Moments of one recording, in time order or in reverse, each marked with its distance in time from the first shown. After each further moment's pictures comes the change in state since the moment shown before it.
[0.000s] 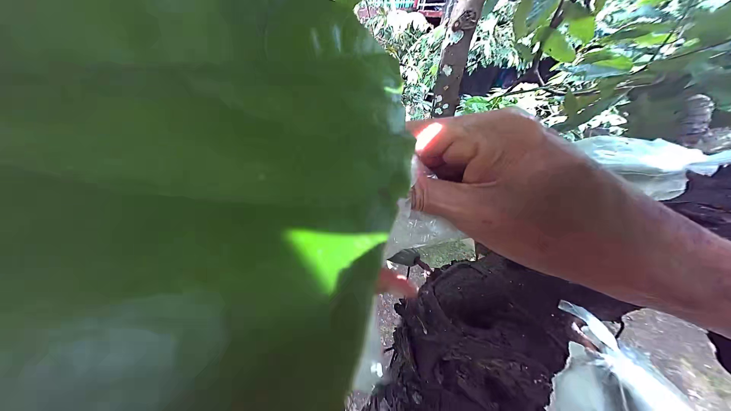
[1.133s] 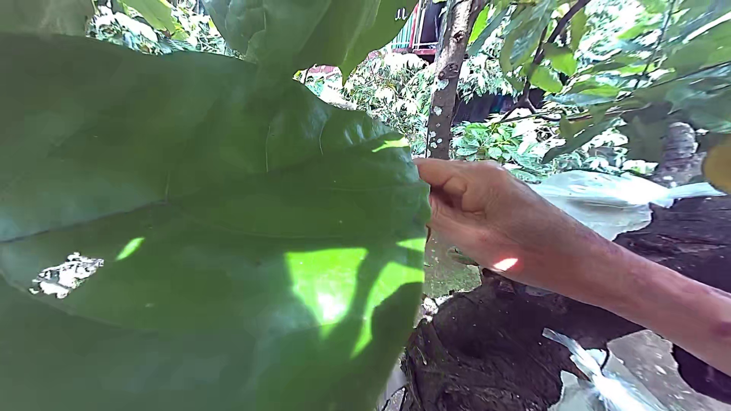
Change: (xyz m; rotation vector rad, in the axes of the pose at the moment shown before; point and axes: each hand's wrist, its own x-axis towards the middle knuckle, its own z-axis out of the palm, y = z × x) left_hand 0.022 -0.041 0.035 -0.780 0.208 -0.544; right_hand 0.001 0.011 -0.007 0.131 0.029 0.124
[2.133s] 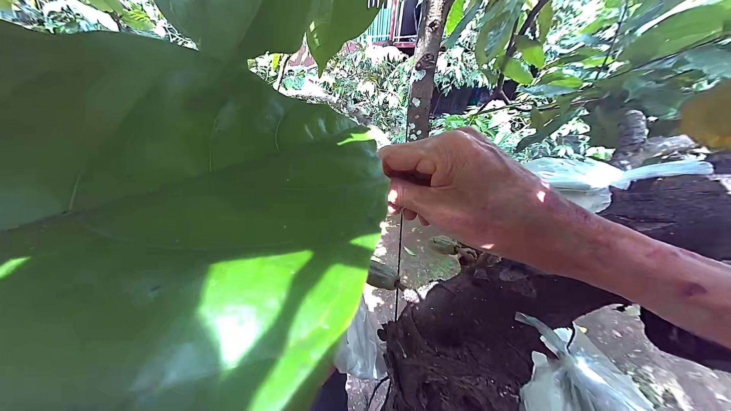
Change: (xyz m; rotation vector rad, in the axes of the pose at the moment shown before) left_hand 0.008 -0.022 -0.050 0.204 0.001 0.181; right_hand 0.008 -0.003 -0.009 -0.298 0.037 0.038
